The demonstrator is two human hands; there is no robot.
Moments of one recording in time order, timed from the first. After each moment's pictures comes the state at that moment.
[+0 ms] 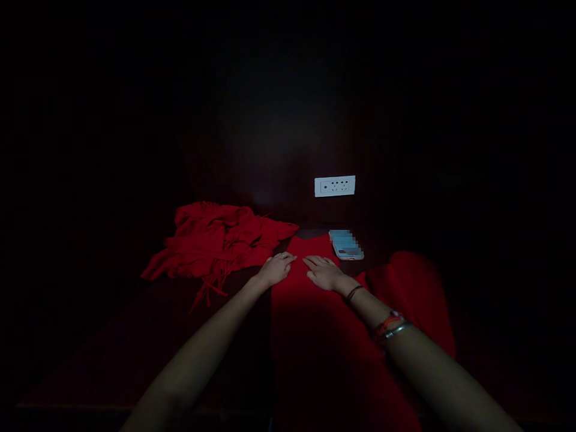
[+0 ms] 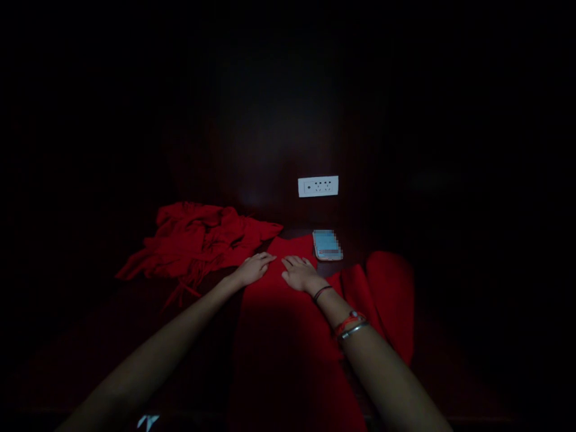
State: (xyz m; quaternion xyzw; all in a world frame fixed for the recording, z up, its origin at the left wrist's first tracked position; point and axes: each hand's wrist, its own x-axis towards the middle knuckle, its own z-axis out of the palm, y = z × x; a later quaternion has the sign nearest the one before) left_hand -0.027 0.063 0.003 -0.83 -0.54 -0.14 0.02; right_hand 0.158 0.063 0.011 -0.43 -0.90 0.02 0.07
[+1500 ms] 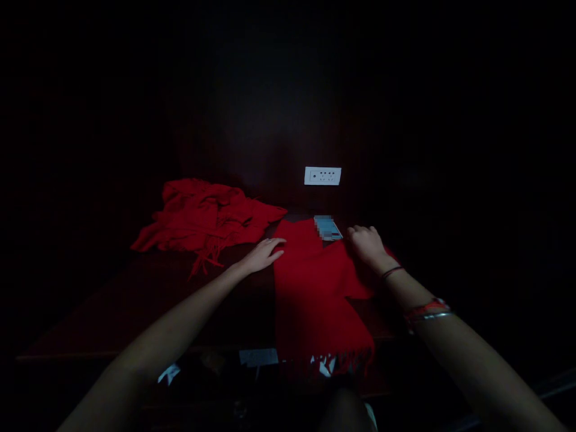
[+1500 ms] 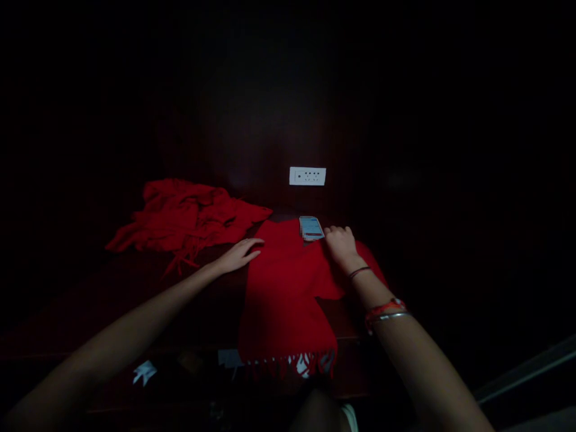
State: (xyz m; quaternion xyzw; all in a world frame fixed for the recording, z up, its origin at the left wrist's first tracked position) left_hand -0.035 0.018 0.004 -0.88 -0.40 -0.26 -0.02; right_hand 0.256 0.010 0.072 -0.58 -0.78 -0.24 0.04
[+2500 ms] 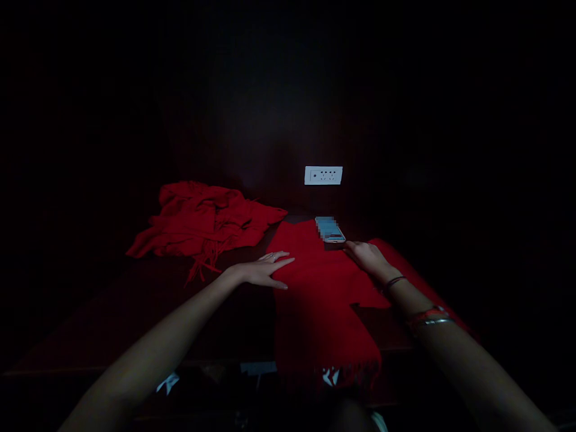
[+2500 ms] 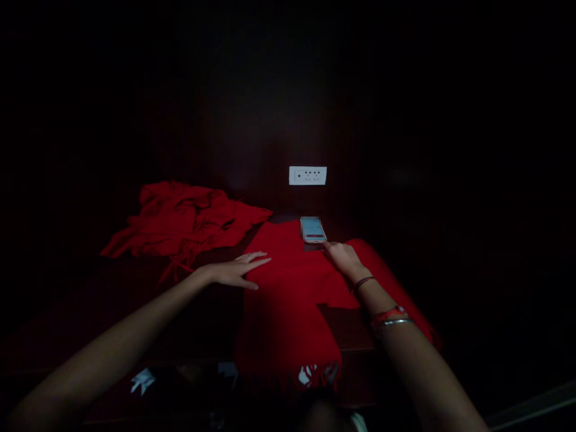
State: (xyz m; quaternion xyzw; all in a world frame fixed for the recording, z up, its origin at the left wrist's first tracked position) left_hand -0.034 -0.007 0.027 -0.90 -0.40 0.00 -0.16; right_hand 0.275 0.039 0.024 -0.53 -0.83 -0.16 0.05
